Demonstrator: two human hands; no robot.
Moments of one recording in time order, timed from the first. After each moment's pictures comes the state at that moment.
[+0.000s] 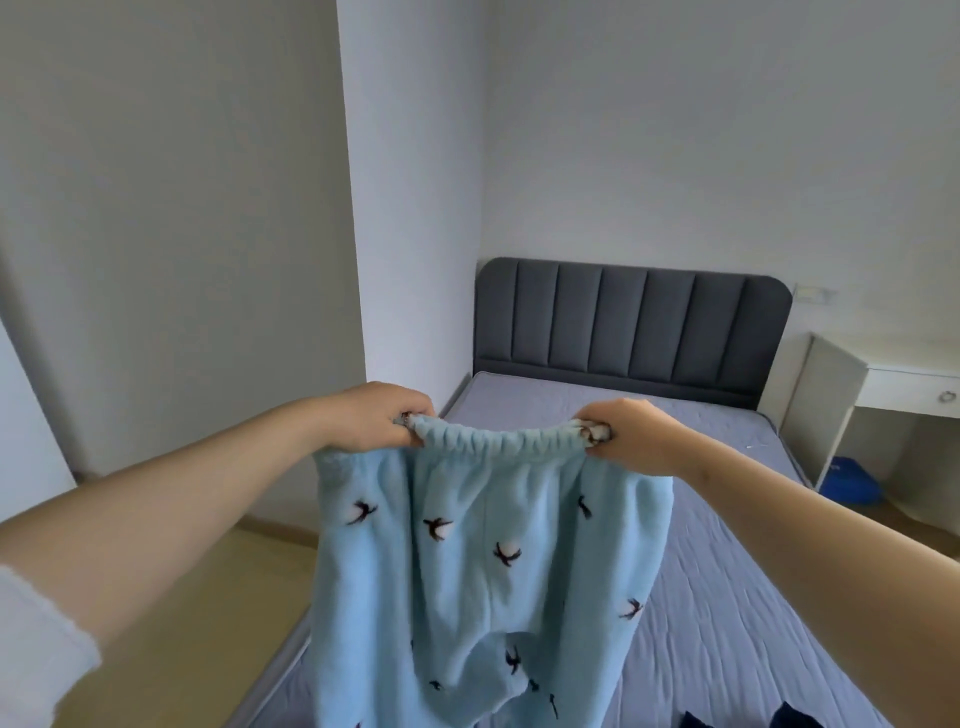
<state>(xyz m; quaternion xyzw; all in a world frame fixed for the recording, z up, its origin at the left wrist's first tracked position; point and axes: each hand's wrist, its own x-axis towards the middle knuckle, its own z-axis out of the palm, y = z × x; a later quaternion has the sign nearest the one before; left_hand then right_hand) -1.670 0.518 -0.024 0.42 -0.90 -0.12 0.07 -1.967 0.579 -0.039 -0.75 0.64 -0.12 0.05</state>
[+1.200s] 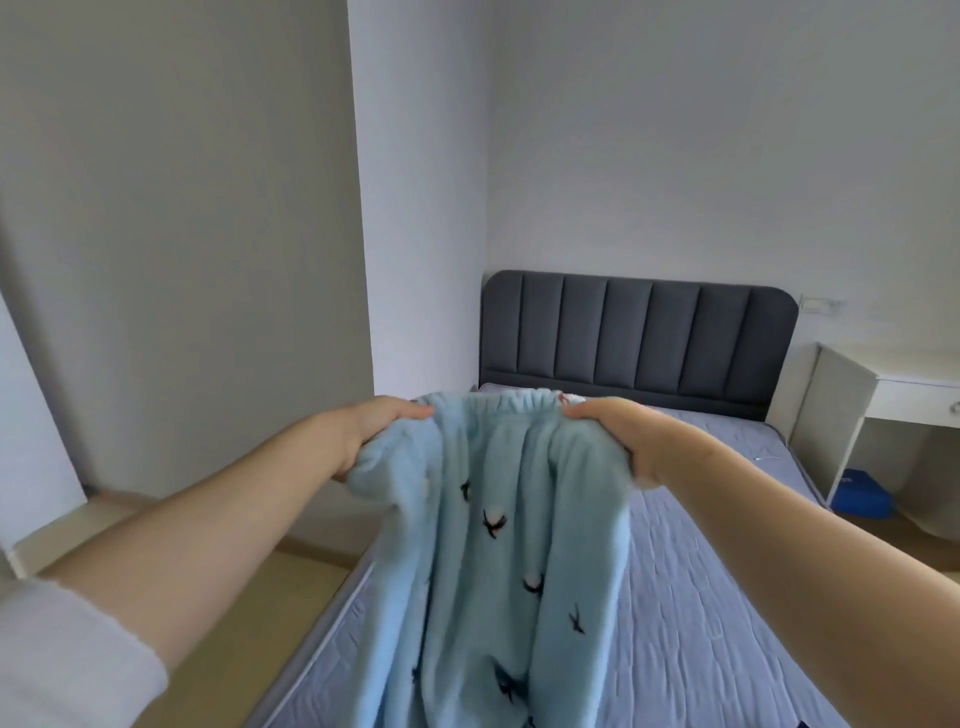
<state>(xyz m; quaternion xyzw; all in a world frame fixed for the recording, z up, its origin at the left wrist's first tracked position) -1.675 0.541 -0.015 0.61 -0.49 -0.59 0.19 -1.925 0.590 -0.014 -0.39 0.63 -0.38 0.55</state>
